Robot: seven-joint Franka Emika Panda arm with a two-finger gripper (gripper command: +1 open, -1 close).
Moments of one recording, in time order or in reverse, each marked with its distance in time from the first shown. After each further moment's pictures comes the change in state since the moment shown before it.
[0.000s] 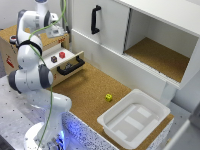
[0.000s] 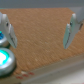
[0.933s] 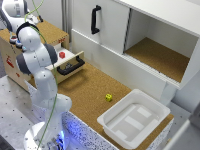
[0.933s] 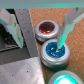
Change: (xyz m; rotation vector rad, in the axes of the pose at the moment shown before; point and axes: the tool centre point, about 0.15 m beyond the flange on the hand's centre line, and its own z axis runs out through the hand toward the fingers) arm 0.062 -0.122 0.035 0.177 -0.151 -0.130
